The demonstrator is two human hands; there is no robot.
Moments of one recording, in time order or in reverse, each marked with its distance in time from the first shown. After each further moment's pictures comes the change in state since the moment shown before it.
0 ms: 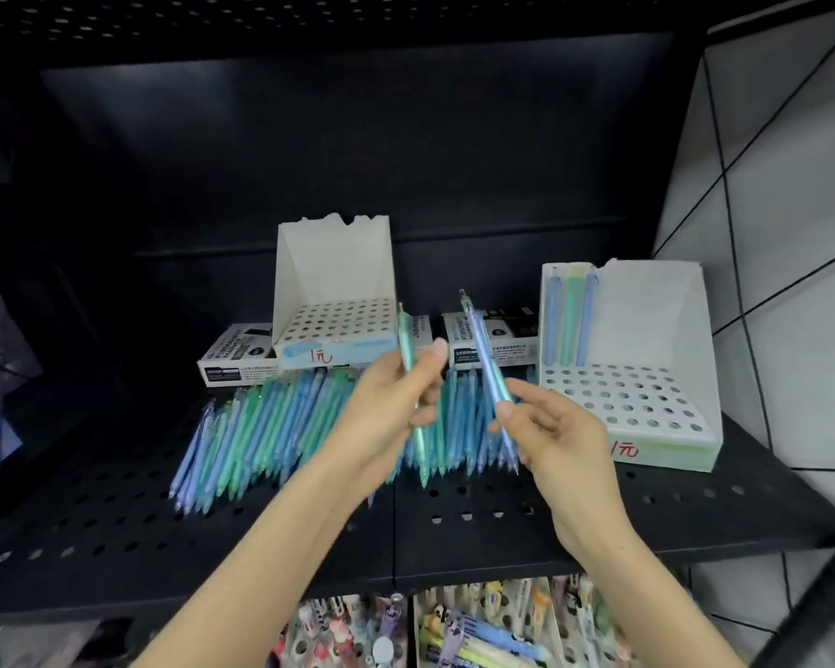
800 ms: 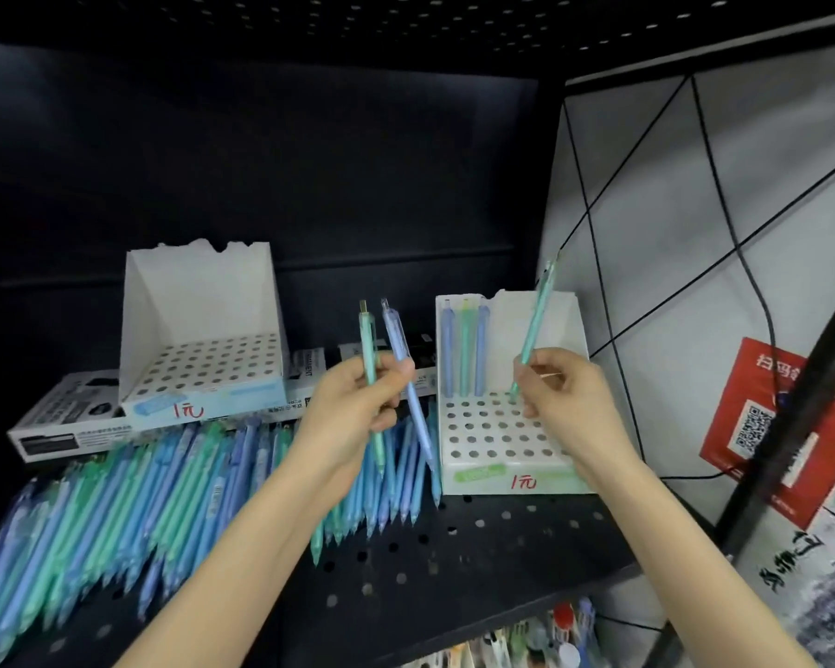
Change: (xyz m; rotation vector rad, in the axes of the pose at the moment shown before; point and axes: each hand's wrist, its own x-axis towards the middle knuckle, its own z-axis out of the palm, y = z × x) left_hand 0.056 -0.007 0.045 -0.093 -0.102 0.047; right_hand 0.071 -0.030 -0.086 -0.451 0.239 -0.060
